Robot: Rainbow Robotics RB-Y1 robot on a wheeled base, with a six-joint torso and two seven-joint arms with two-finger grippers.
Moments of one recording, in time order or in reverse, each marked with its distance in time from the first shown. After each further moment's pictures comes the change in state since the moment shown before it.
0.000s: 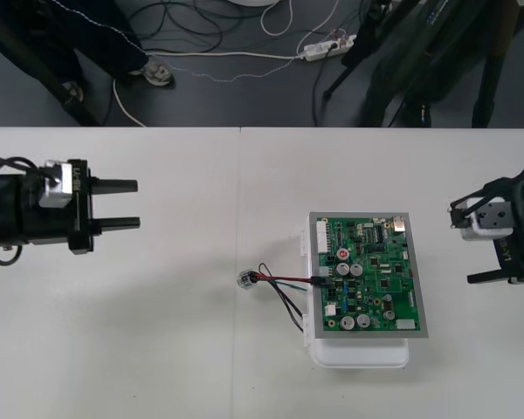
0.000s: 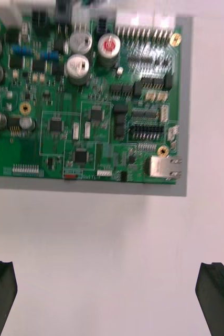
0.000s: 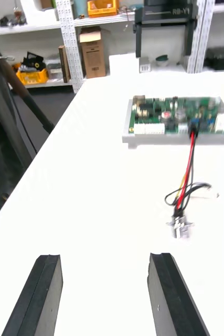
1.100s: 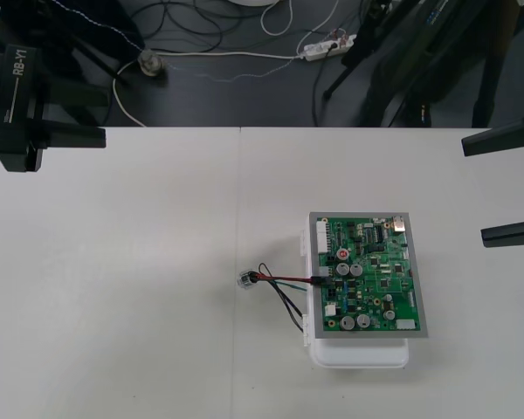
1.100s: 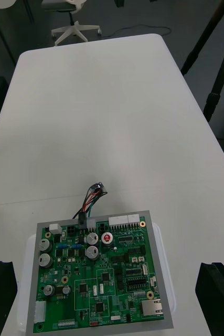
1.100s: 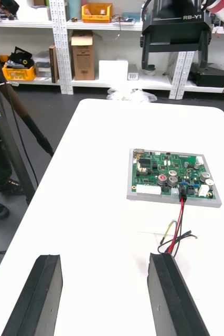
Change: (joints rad) right arm -0.054 0.000 -0.220 0.046 -0.613 0.033 -0.204; left arm -0.211 0.197 0.047 -0.184 0.098 -0.026 0.497
